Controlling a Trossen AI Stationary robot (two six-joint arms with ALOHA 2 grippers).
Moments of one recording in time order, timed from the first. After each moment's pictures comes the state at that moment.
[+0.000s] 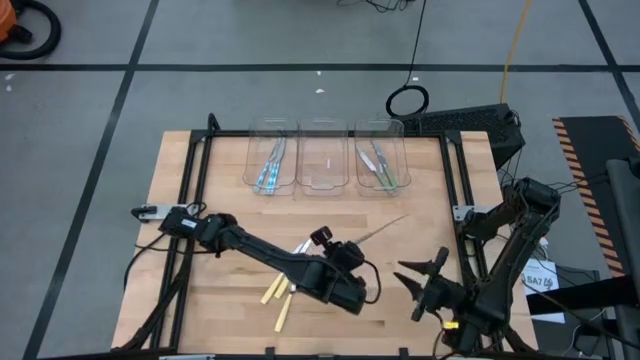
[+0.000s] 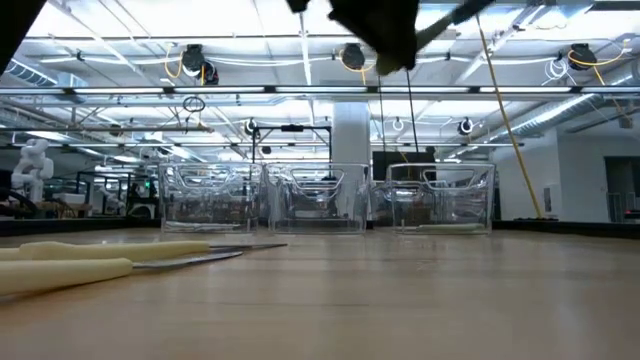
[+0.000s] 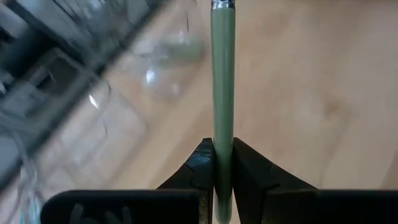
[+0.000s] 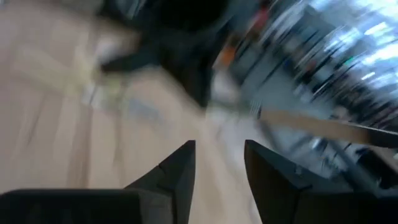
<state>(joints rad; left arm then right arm) -0.41 2.40 2.36 -1.22 -0.88 -0.76 1.06 1.56 1.12 -1.14 1.35 1.03</state>
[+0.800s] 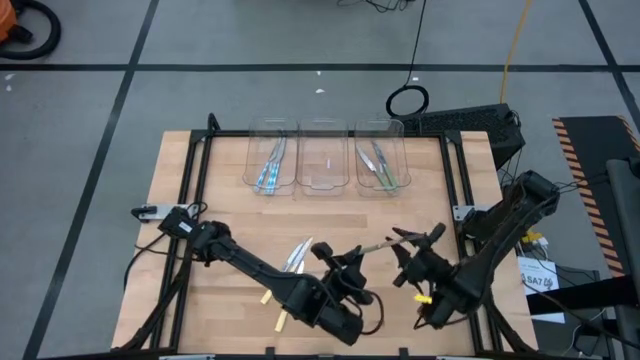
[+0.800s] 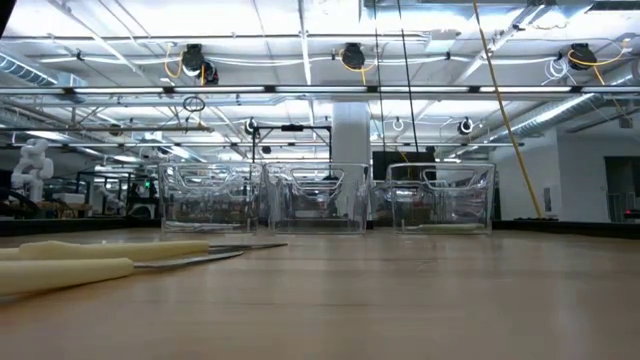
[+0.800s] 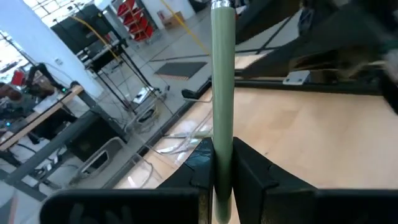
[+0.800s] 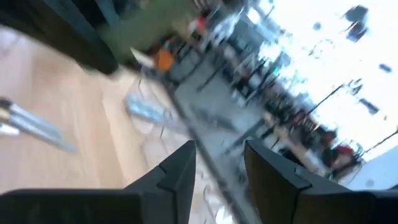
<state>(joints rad) -0.52 2.37 2.36 -0.89 -1.28 -0.45 0.86 1.50 1.12 -1.23 1.46 0.90</state>
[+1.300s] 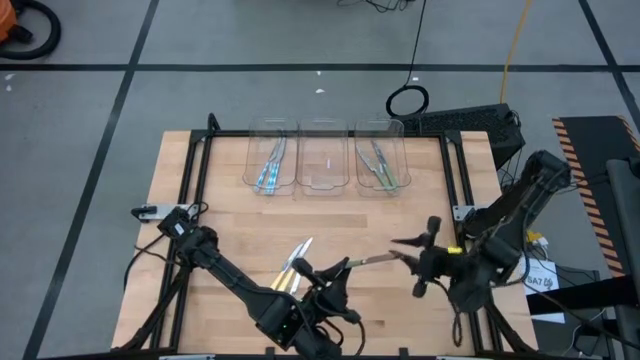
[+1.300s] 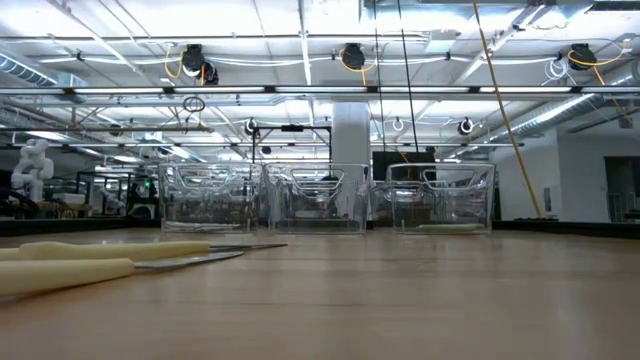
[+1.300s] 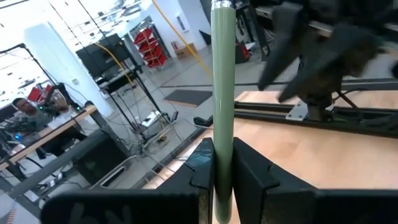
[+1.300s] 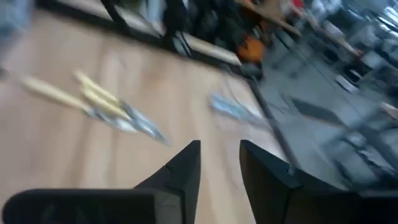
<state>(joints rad) -0.63 2.32 2.36 -0.88 -1.44 -0.47 0.86 1.20 1.05 -0.68 1.08 0.32</state>
